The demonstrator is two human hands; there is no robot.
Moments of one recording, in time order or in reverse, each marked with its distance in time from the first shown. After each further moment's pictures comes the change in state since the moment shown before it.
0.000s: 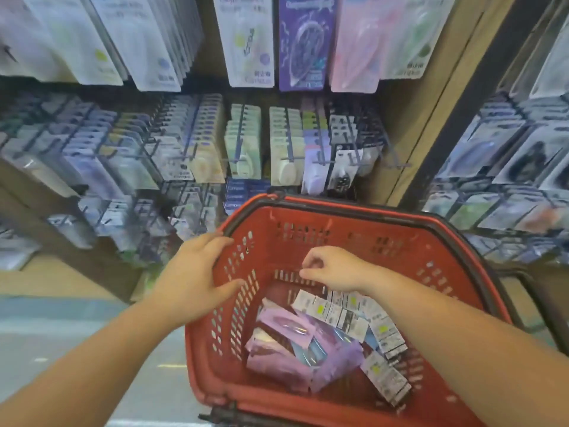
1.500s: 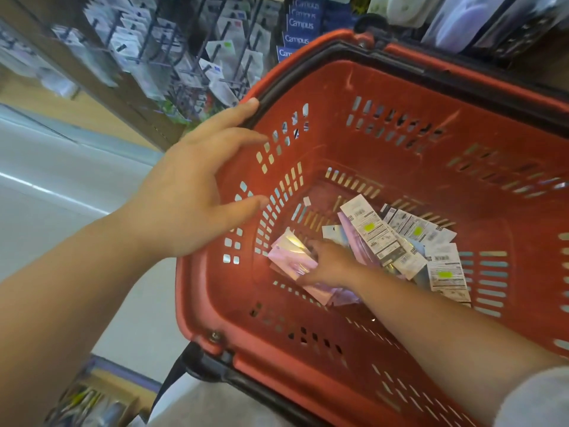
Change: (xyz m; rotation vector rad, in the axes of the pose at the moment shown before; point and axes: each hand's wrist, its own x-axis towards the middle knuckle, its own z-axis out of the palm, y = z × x) left_hand -0.012 -0.021 0.033 -0.252 0.105 -0.094; right_hand 0.079 0.081 0.222 -0.057 -0.432 0.059
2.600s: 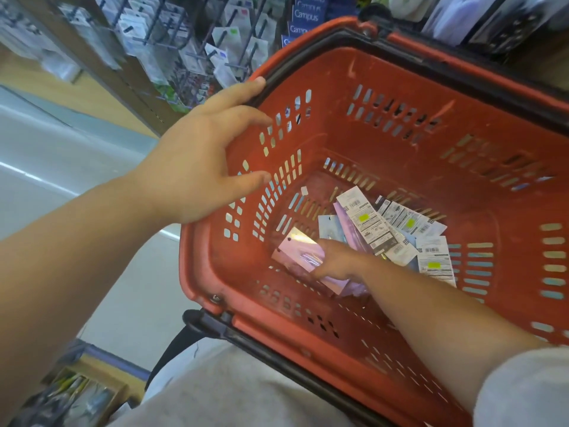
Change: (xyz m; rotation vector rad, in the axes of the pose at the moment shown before) left_hand -0.001 0.007 -0.001 0.077 0.004 0.009; right_hand -0.008 0.025 0.005 0.061 -0.133 0.067
